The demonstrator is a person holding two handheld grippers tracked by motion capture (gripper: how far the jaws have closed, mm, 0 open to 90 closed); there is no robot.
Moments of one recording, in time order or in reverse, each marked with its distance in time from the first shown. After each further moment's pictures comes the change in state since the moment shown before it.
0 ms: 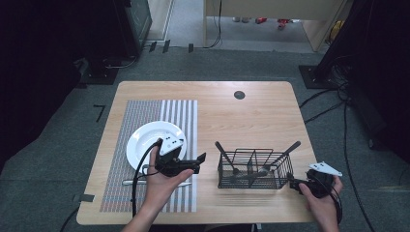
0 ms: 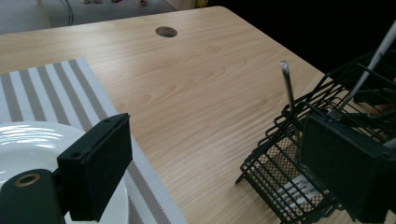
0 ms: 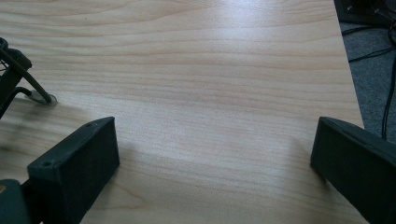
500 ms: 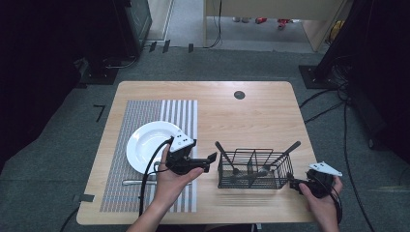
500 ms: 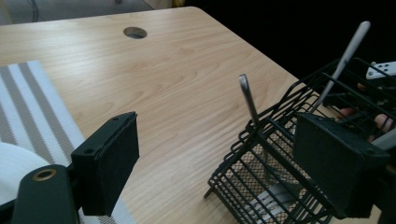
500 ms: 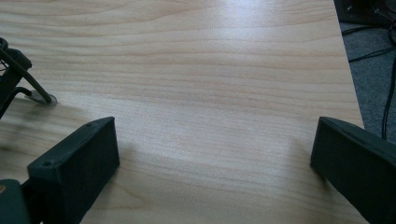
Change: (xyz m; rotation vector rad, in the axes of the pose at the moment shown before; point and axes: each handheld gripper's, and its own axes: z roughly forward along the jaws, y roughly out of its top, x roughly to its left) left arm -0.014 0.005 0.019 0.007 -0.096 -0.012; right arm 0.000 0.000 0.000 -0.001 0.000 0.000
